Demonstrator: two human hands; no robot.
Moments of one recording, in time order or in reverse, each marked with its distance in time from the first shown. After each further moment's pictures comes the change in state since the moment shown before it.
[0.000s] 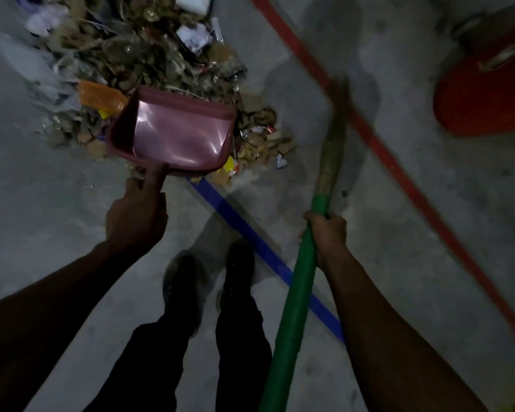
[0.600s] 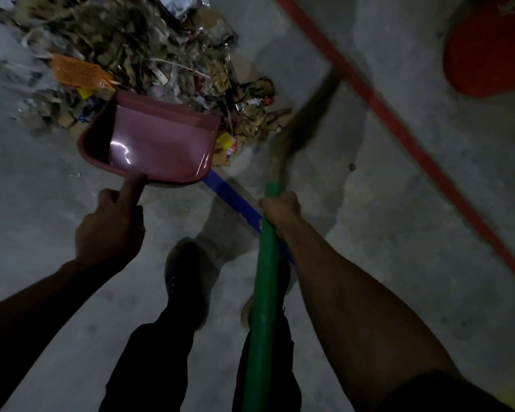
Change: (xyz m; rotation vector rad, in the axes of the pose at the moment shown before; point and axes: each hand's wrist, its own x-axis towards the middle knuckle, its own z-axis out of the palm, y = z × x) left_hand -0.029 -0.053 0.043 0.000 -0.032 0.030; right_hand 0.009 0.045 0.083 -0.305 -0.170 -0.010
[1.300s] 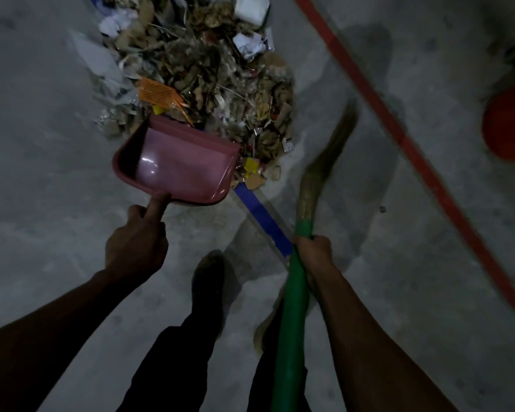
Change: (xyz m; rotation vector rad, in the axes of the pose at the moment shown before) left_hand -0.020 -0.046 -0.034 -0.012 -0.005 -0.148; right_hand -0.041 0.007 0.015 0.084 -0.037 0.051
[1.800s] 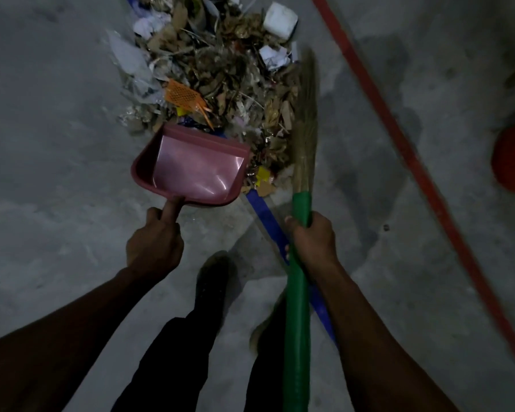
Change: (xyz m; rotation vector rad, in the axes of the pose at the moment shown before) left_hand 0.000 -0.005 -0.003 -0.096 0.011 -0.066; right_hand -0.052 -0.060 0.018 -0.241 -0.001 -0.380
